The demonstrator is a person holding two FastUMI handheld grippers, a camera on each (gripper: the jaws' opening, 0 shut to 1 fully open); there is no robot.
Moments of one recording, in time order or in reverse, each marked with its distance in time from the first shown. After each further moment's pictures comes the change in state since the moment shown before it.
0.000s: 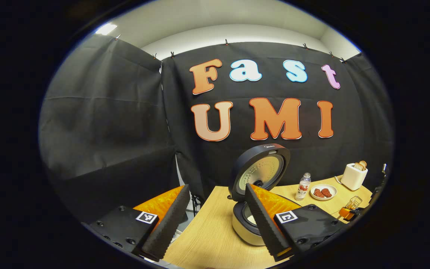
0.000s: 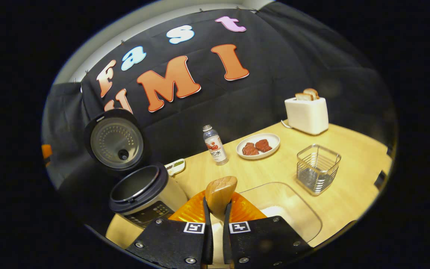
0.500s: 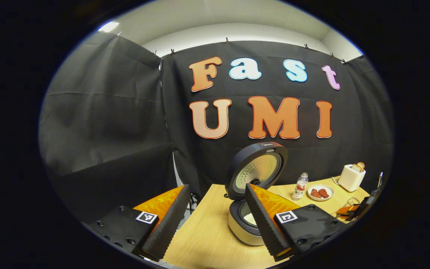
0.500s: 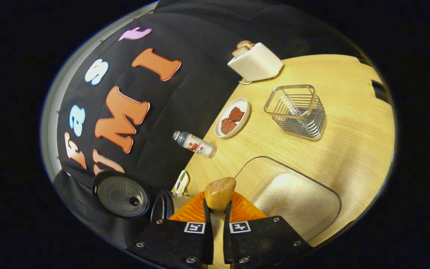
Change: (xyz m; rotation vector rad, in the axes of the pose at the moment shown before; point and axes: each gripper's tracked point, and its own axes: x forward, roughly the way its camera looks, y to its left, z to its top) left arm 0.004 -0.008 -0.004 -0.014 0.011 -0.015; right arm 0.006 -0.041 -0.002 0.627 0.117 -0.099
